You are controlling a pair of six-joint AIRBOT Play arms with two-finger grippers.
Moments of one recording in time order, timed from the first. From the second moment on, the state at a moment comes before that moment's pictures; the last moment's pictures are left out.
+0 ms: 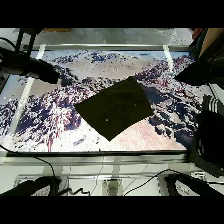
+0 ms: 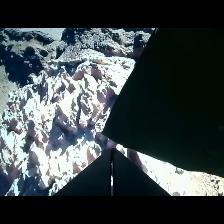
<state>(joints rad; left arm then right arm) -0.21 -1.25 1.80 1.49 -1.42 -1.23 0.00 -1.16 1.91 -1.08 1.70 1.51</state>
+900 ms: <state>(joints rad) -0.21 -1.25 1.80 1.49 -1.42 -1.23 0.00 -1.16 1.91 -1.08 1.64 1.51</state>
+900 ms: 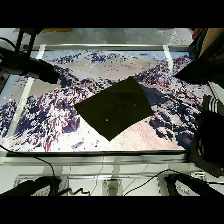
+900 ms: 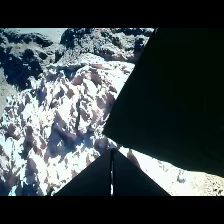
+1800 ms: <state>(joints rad) -0.20 -1.31 1.80 1.47 -1.41 -1.29 0.39 -1.05 0.95 -0.89 1.22 1.40</state>
